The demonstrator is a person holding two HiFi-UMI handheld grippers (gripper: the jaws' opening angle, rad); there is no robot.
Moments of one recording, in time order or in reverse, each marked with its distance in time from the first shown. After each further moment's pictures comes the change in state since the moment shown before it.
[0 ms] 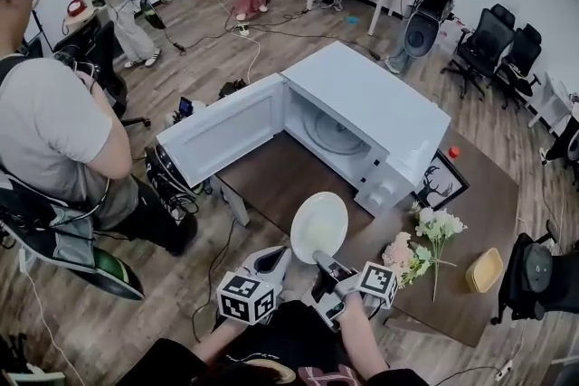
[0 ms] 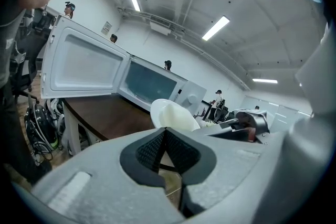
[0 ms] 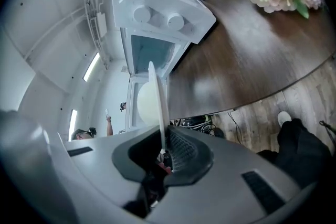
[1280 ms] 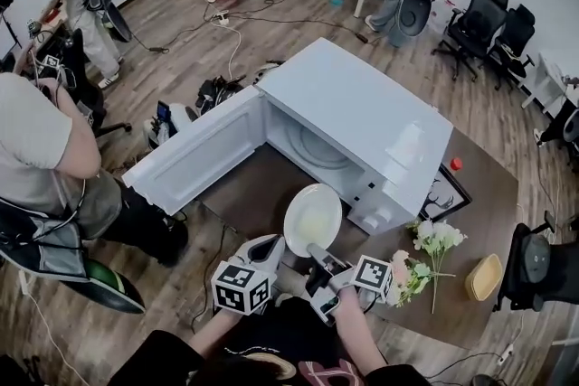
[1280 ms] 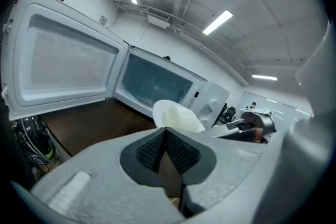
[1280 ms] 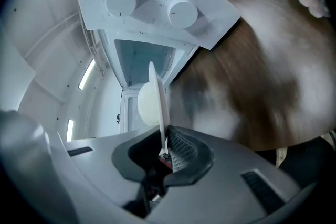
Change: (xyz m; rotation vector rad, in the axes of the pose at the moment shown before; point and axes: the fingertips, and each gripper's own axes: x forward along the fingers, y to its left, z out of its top) left arm 0.093 0.054 0.043 0.021 0.060 -0.027; right arm 0.063 0.006 0.076 0.041 -0.043 -0.023
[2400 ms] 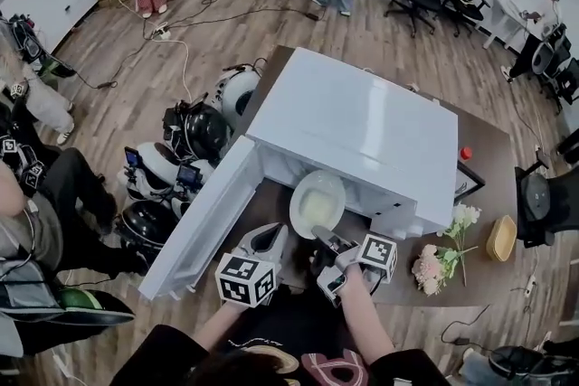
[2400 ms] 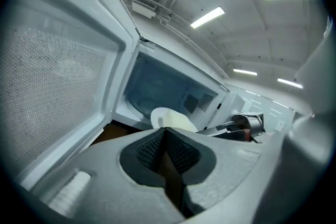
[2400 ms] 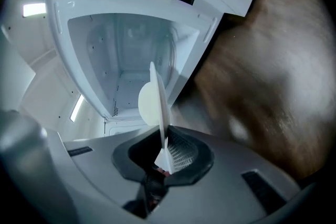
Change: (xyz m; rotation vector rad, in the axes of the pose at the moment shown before) left arm 0.078 0.106 0.083 0.092 0.097 -0.221; right arm 0.127 0.025 0.069 0.206 -0.270 -0.010
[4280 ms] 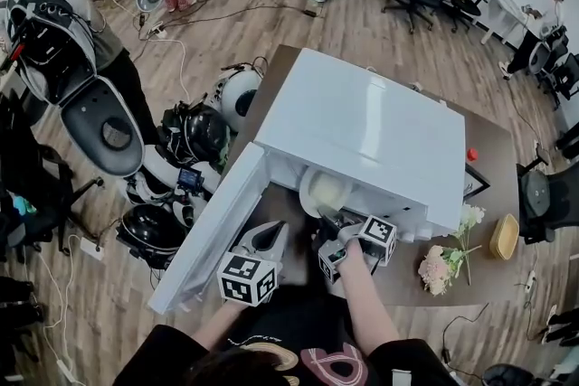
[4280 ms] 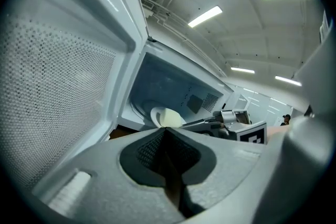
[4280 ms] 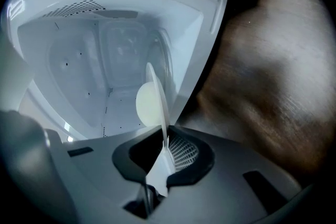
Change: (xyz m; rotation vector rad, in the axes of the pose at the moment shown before) left arm 0.003 0.027 0.009 0.031 0.008 -0.022; right arm 0.053 -0.002 0.043 0.145 -0.139 -0.007
